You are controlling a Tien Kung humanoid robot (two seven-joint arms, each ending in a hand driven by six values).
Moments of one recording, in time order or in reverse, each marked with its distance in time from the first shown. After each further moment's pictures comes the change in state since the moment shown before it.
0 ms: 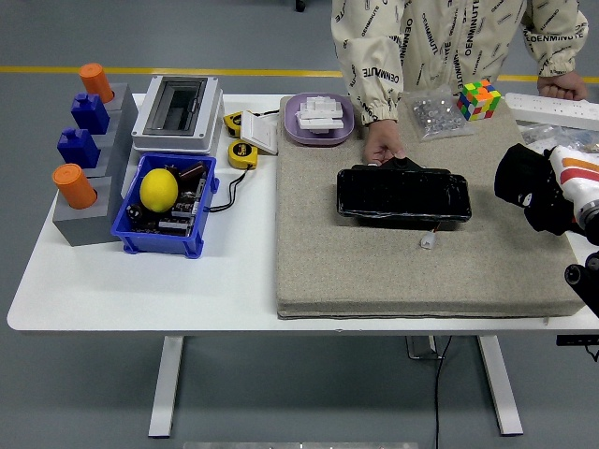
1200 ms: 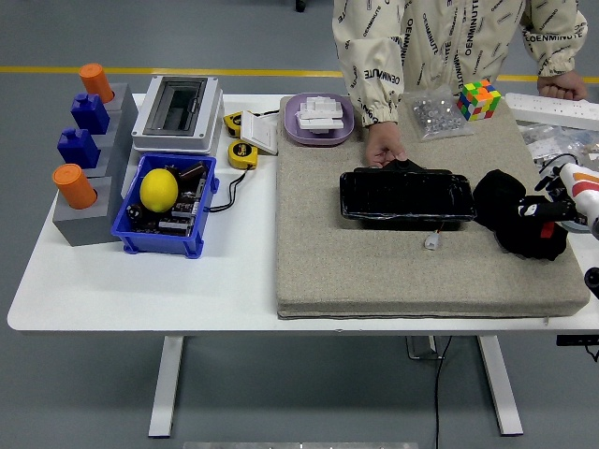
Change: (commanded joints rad) left arm 0.010 0.003 0.015 0.000 -0.003 -0.001 -0.001; right arm -0.043 -0.049 0.059 0.046 0.030 0.072 -0.004
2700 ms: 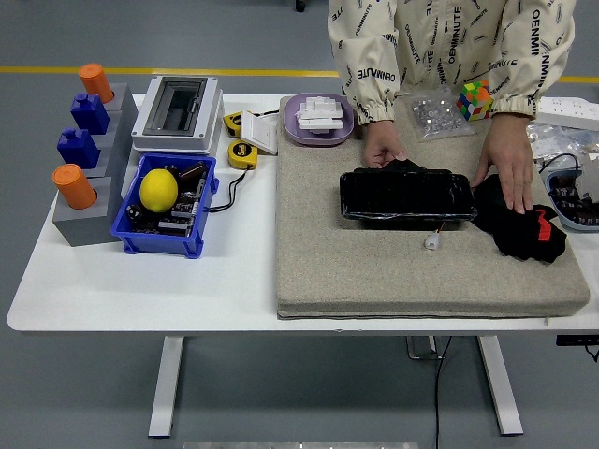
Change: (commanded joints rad) left arm -0.012 -0.011 0.004 -0.001 0.007 0.002 -0.002; right arm -0.240 -0.024 0.535 0.195 1.685 0.114 0.390
